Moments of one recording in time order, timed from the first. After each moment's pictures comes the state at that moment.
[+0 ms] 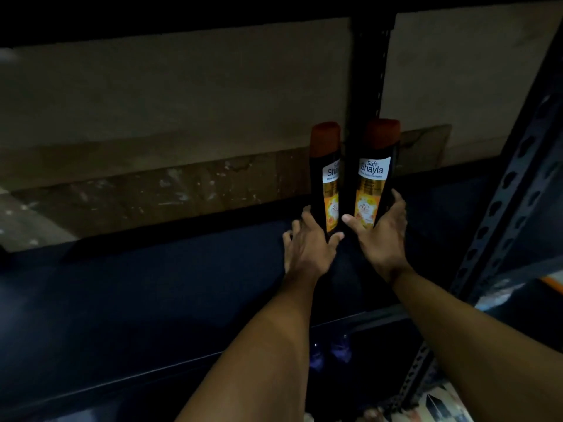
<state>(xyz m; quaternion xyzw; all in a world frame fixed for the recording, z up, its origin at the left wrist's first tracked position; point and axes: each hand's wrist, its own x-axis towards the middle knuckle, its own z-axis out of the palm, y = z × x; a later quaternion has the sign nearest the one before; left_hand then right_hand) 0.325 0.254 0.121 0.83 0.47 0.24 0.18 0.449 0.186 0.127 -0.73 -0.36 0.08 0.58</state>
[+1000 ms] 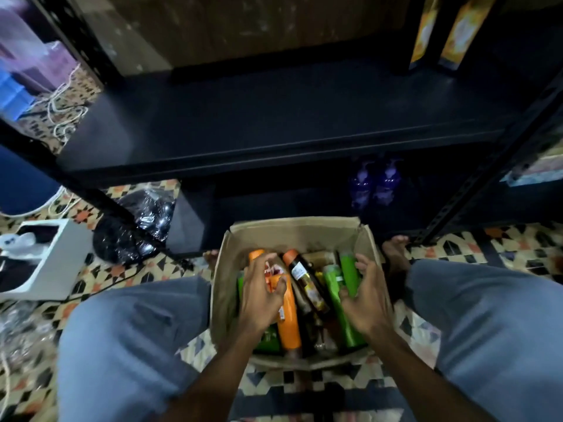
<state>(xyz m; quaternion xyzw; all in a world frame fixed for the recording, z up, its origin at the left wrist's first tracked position) -0.026 -0.035 -0.042 0.68 0.60 0.25 0.33 0.177 -0.100 -0.063 -0.78 -0.43 0.29 0.36</state>
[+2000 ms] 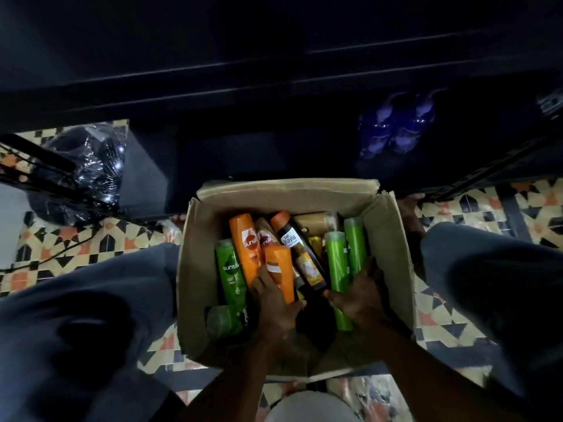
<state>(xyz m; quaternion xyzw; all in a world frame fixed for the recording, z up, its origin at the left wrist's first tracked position) -0.002 -0.048 -0.220 0.53 0.72 0.02 0.44 0.179 -0.075 -0.201 -0.86 -0.28 0.42 0.06</state>
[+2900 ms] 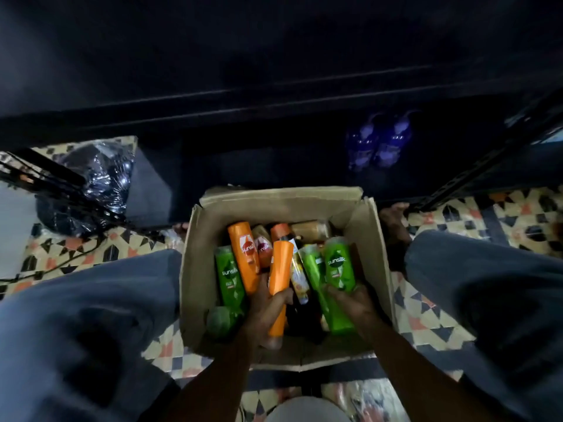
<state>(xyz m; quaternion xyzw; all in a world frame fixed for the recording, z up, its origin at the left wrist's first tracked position) -0.004 -0.042 -0.154 0.36 0.68 0.12 0.63 0.180 -0.092 -0.198 -0.76 -0.06 0.56 0.32</state>
